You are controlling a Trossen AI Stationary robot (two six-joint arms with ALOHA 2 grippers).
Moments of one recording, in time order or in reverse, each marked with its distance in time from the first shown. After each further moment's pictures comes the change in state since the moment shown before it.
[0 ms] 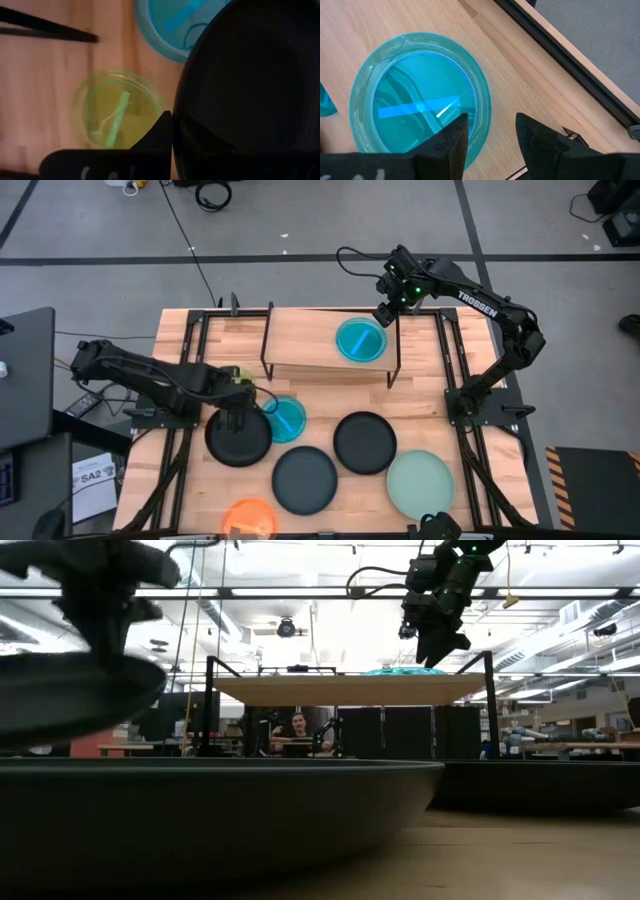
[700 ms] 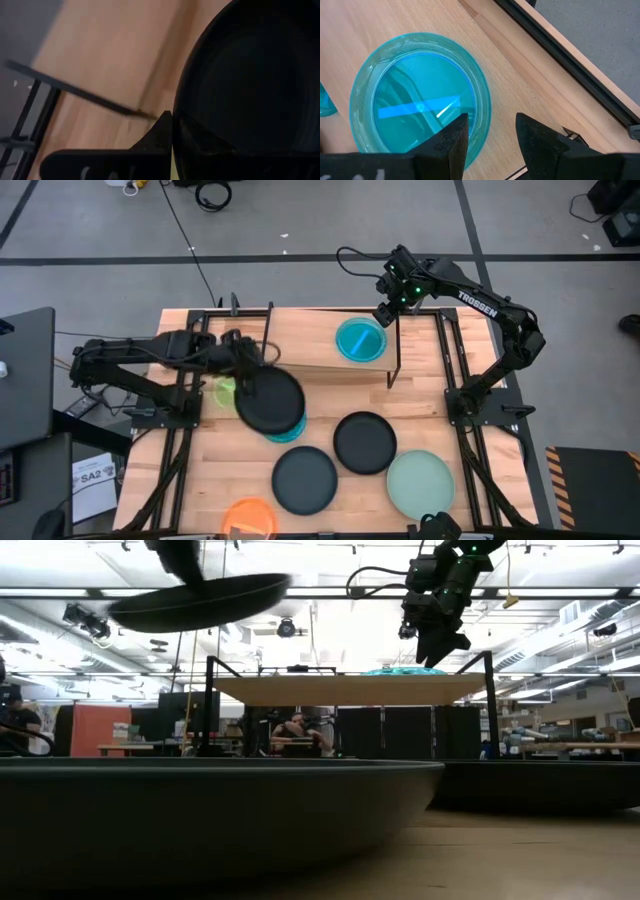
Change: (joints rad) left arm 0.212 0.000 0.327 0.073 -0.116 0.035; right arm 0.000 0.000 0.000 0.000 0.000 0.000
